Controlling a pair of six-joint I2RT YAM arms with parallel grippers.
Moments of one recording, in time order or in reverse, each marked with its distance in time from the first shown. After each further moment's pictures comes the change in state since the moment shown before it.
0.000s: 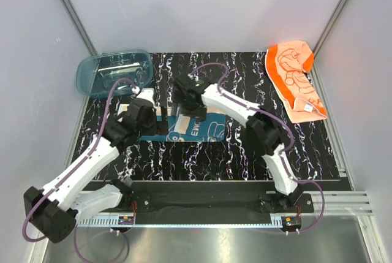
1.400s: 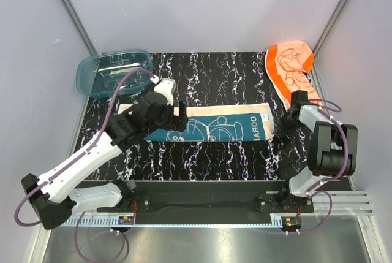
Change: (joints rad) left arm -0.240 0.125 0.233 0.033 0.006 0.005; right arm -0.986 -0.659 -1.152 0.367 -0.126 -0.187
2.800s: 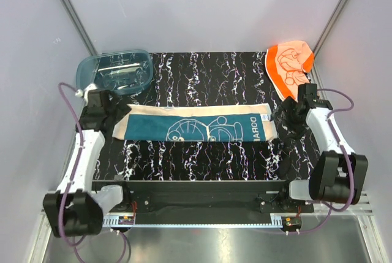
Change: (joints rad) left arm 0.941 -0.011 -0.299 0.114 0.144 -0.237; right arm 0.022 -0.239 0.086 -0.219 0.008 -0.052
